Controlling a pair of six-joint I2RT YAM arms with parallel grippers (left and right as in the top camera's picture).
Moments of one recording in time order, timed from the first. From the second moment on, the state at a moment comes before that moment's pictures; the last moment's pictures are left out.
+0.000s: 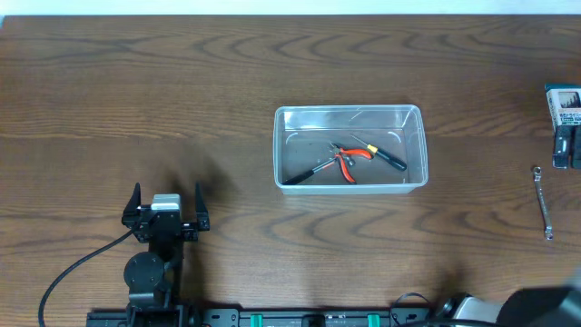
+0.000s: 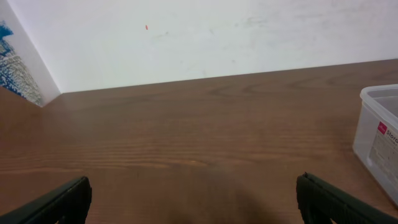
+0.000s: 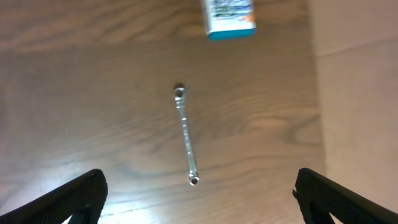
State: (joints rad) left arm 0.01 0.01 0.03 -0.14 -0.04 0.12; right arm -0.60 1.52 1.55 -1.12 0.08 -0.50
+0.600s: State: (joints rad) left arm 0.01 0.01 0.03 -0.14 -0.04 0.12; right arm -0.67 1.94 1.54 -1.11 -0.01 -0.65
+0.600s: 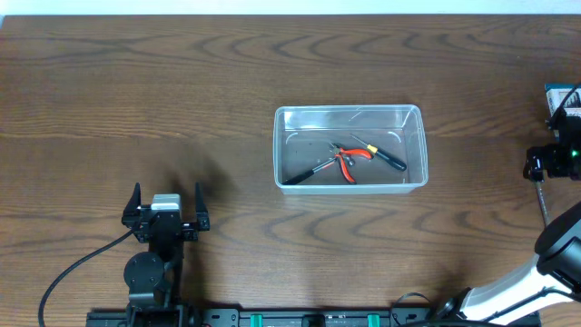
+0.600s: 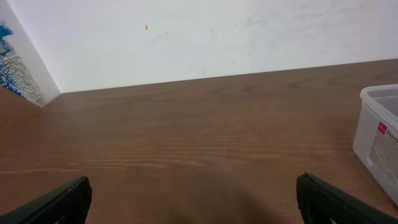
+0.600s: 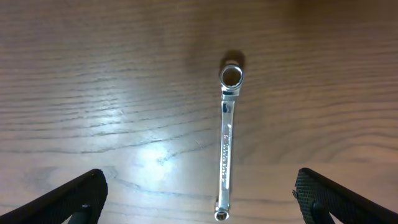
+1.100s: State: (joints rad) left arm 0.01 0.01 0.03 -0.14 -0.04 0.12; right arm -0.79 1.94 1.54 -1.12 -0.03 -0.72
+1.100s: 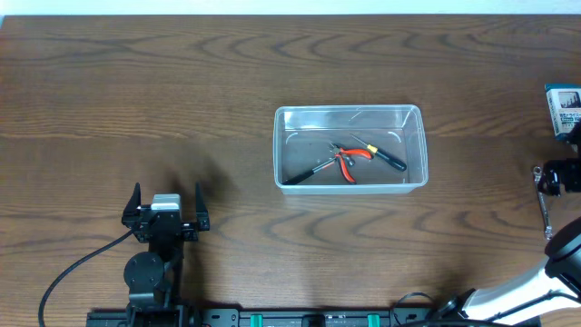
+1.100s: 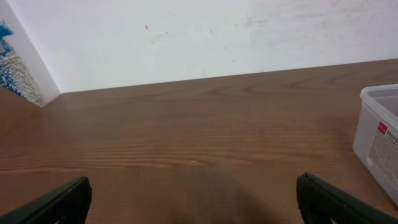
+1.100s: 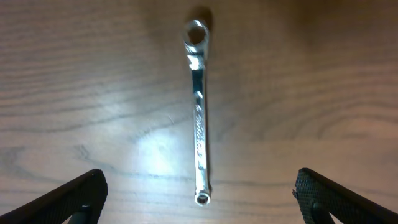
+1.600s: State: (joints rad) left arm 0.01 0.01 0.03 -0.14 -0.04 0.12; right arm -0.83 1.94 1.29 -0.97 -0.06 -0.76
